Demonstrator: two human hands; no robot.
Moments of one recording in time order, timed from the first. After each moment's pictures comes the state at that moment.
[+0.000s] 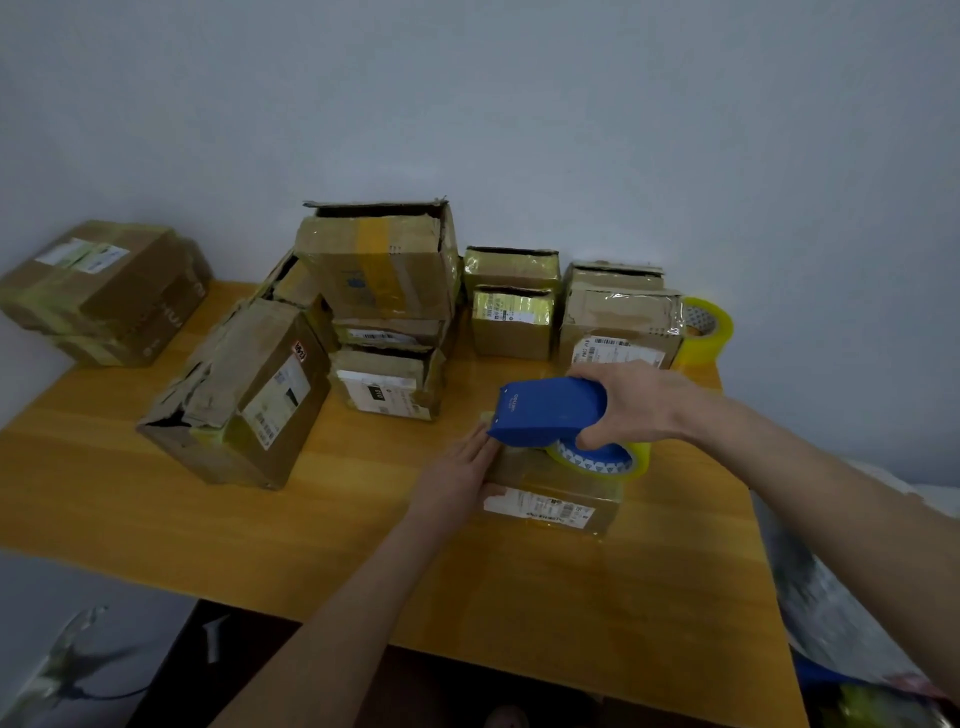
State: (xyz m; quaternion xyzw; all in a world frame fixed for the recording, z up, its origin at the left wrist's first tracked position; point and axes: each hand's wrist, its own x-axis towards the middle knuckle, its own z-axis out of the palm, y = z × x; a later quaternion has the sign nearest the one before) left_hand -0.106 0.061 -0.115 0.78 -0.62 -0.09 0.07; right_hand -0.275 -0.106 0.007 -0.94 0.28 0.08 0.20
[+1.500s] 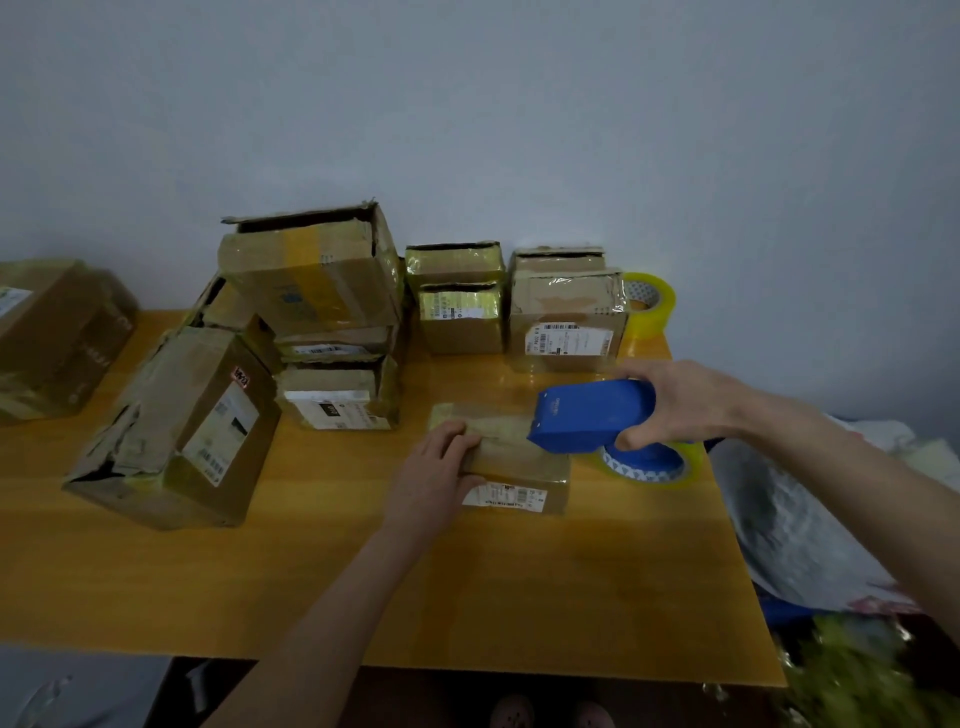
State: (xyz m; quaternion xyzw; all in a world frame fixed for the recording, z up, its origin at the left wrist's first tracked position) left_hand -0.112 0.048 -0.120 0.77 -0.63 -0.05 0.13; right_hand -0.355 -0.125 -0.001 -0.88 0.38 0.06 0.29
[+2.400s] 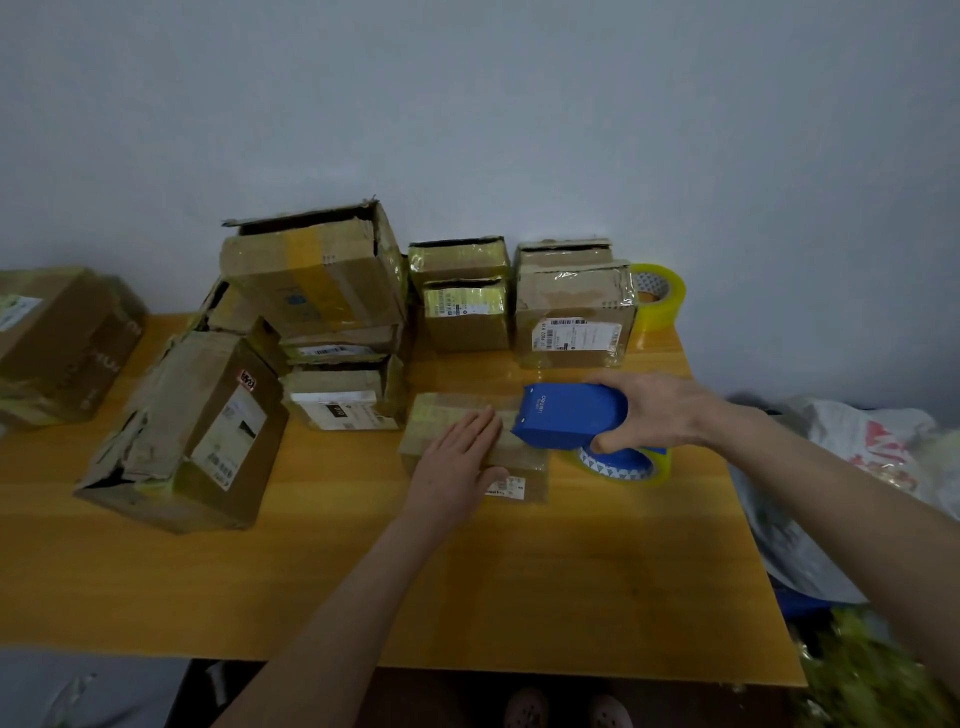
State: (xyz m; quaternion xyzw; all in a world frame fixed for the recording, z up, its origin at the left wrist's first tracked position) left_hand -0.115 0.033 -0.118 0.74 -0.67 -0.07 0.05; right_hand -0.329 -0.120 -0.025 -0.89 0.37 0.09 0.26
